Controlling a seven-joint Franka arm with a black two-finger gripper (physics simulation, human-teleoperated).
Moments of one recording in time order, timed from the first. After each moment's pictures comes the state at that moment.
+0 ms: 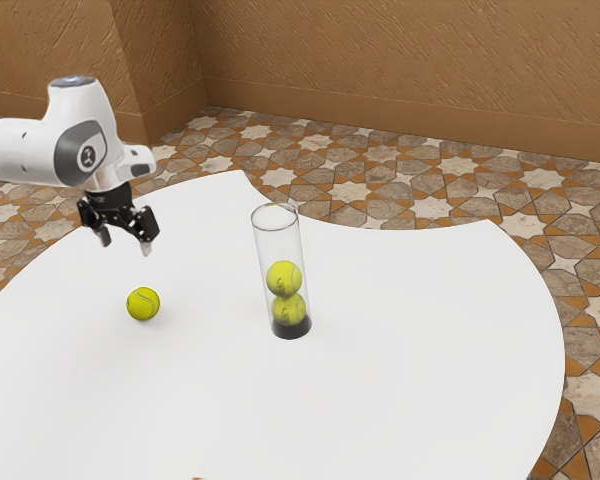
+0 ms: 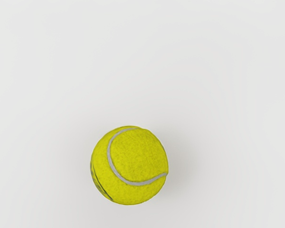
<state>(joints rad) 0.22 0.17 0.06 -1.93 0.03 2.14 0.13</state>
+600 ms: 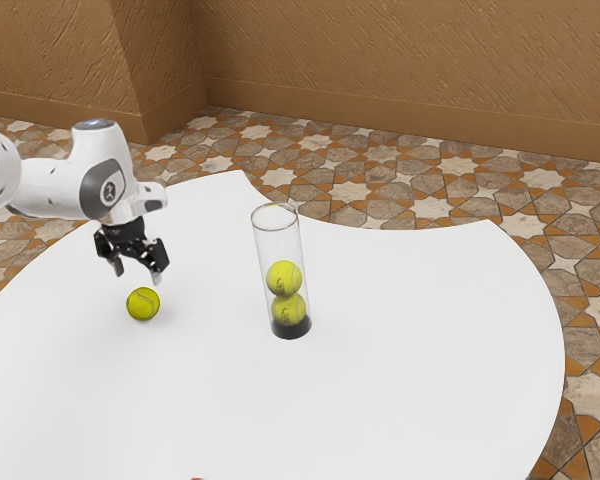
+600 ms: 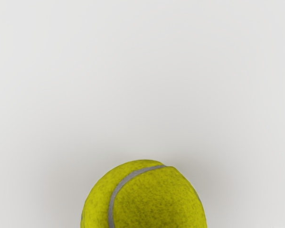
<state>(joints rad) 0.24 0.37 0.06 -1.88 0.01 2.23 0.19</state>
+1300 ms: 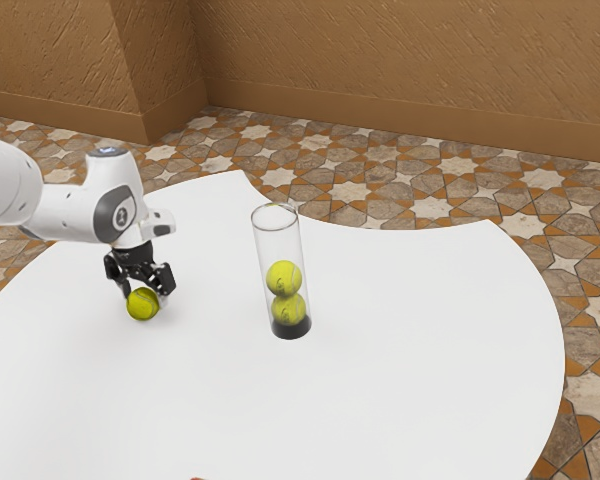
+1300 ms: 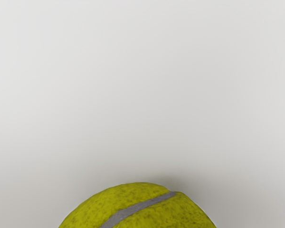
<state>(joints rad) 0.25 0.47 0.06 -1.87 0.00 2.28 0.20</state>
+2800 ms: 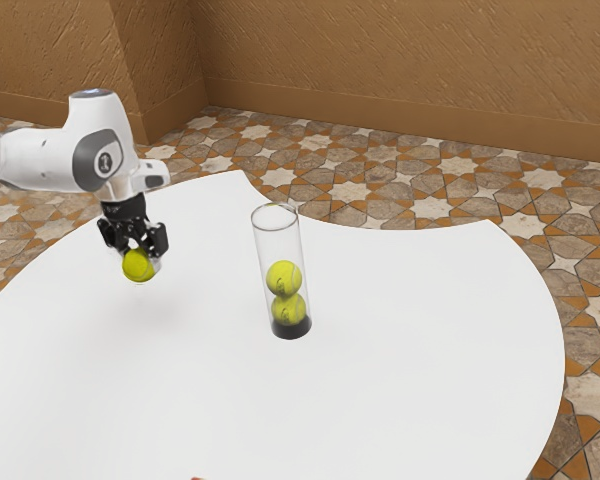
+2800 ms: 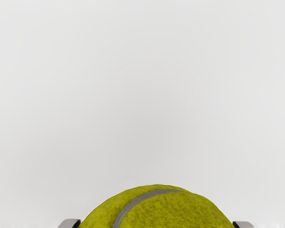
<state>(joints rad) 0.26 0.25 -0.01 -1.87 0.01 2.08 0.17</state>
